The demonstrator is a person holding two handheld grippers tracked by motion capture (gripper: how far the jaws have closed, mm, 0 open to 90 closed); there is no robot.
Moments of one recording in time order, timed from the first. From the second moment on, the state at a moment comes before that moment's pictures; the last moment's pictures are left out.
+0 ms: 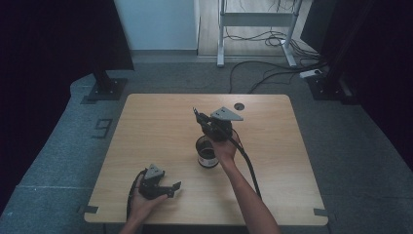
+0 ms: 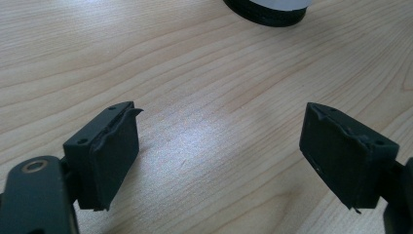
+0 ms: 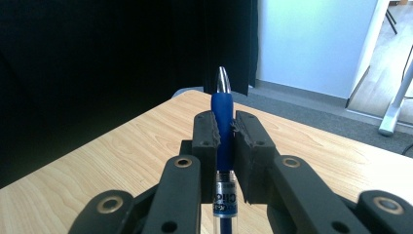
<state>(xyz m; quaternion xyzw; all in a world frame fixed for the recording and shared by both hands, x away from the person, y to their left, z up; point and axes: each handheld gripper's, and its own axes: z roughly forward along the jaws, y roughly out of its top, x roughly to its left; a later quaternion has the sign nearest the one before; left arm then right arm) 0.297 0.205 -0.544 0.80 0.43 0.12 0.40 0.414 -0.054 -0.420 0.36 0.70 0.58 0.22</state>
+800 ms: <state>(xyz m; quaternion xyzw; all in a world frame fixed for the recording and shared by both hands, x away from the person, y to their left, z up) 0.296 0.203 -0.544 0.80 0.43 0.12 0.39 0.416 -0.067 -0.459 0.38 0.70 0.56 0.23</state>
